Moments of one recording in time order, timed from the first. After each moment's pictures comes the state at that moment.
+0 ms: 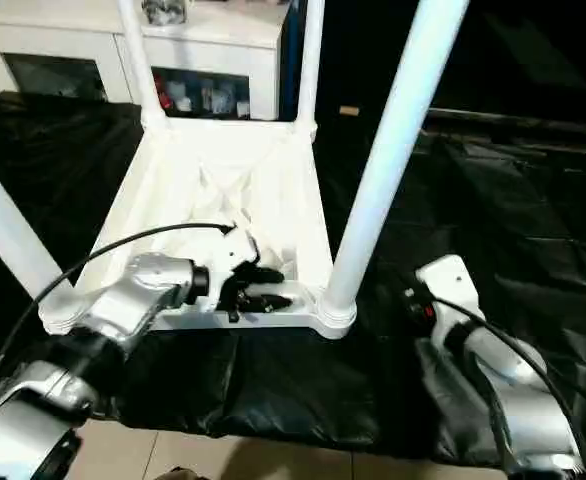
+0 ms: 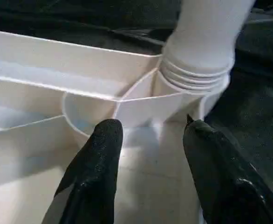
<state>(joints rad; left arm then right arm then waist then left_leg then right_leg) -0.68 0.22 -0.35 0.68 -0.05 0.14 -1.05 -0.04 -0.47 -0.07 0.03 0.12 0.28 0.52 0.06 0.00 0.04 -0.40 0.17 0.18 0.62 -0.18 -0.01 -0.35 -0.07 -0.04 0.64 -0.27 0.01</state>
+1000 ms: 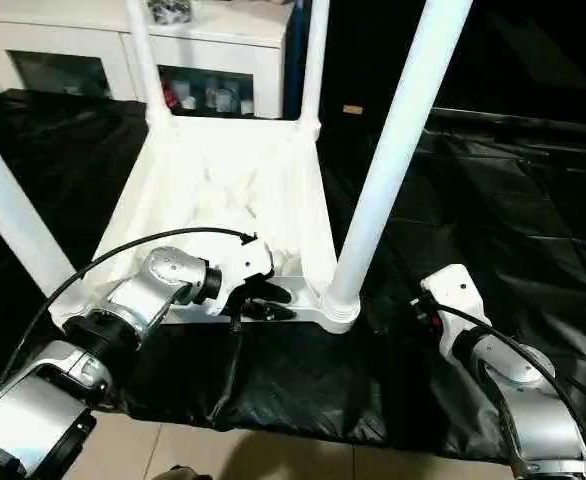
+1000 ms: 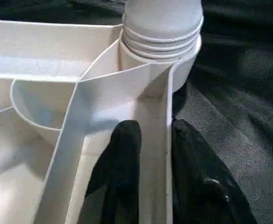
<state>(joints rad) -0.76 0.19 -0.41 0.83 0.05 0.05 -1.10 -0.03 -0.50 -0.07 0.05 0.11 0.30 0.55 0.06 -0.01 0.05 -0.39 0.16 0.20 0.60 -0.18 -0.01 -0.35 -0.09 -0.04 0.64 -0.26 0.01</state>
